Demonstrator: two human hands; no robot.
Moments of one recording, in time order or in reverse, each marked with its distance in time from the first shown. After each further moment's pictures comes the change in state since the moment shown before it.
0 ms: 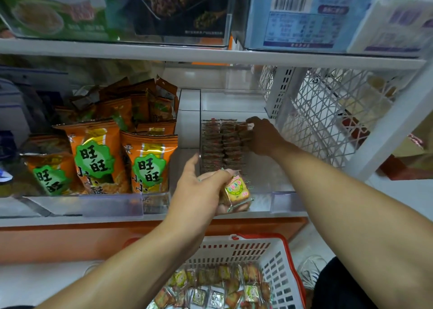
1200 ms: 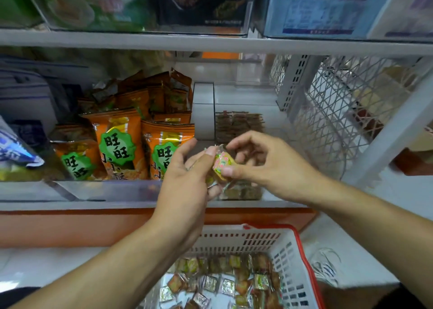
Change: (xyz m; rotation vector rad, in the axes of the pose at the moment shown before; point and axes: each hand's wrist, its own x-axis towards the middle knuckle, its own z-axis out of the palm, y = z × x) left_hand -0.020 0.013 -0.028 -0.179 0.060 0.173; right_hand -0.162 -0.085 -0.026 0.789 -0.194 -0.198
